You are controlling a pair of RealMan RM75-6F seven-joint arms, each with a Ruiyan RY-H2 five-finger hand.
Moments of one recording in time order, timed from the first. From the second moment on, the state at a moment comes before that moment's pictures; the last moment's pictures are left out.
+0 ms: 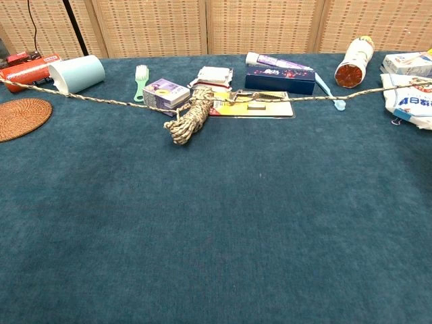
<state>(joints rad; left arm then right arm) -0.43 -1.17 -0.03 -1.10 1.46 1.25 -0.28 0.42 -1.42 0.26 -1.49 -1.09 1.27 -0.24</state>
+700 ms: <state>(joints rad) -0.54 -1.15 -0.06 -1.31 1.58 1.22 -0.17 0.47 -1.38 0.27 -1.66 -1.16 1.18 -0.13</state>
